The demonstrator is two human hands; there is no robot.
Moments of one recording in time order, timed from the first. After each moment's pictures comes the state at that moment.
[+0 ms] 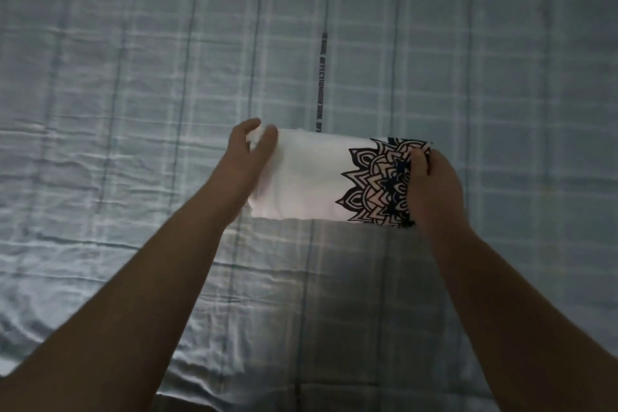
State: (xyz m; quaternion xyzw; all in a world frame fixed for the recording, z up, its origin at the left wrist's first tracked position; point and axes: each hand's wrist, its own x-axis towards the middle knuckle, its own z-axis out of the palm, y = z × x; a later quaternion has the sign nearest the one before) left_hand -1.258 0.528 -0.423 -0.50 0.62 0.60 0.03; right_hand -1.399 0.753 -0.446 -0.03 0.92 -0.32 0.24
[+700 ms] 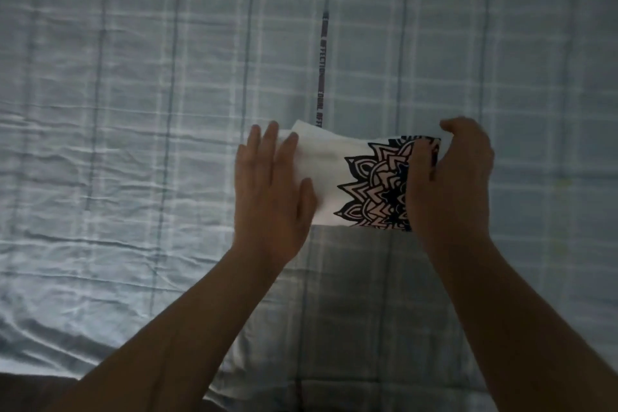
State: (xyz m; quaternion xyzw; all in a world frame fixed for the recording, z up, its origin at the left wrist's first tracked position) left_hand -1.236 0.594 -0.446 -0.26 0.94 0.19 -0.08; right_hand -1.386 0.742 -0.407 -0.13 0.94 -0.30 0.12
